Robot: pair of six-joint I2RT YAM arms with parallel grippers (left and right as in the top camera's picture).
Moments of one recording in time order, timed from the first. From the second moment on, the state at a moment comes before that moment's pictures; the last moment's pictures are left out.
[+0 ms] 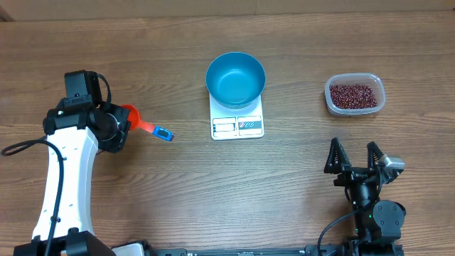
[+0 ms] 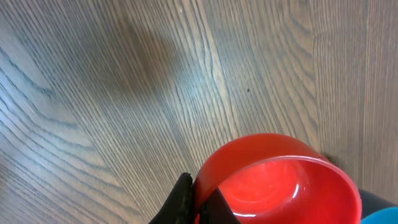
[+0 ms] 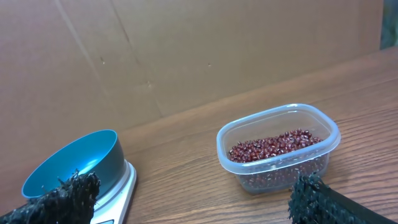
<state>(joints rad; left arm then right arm) 0.18 1.46 1.19 -0.97 0.10 -1.10 -0.02 0.01 0.02 -0.04 -0.03 0.33</state>
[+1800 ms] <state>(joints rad) 0.18 1.46 1.19 -1.07 0.15 -1.18 0.01 0.73 0.50 -0.19 -0.83 0.96</state>
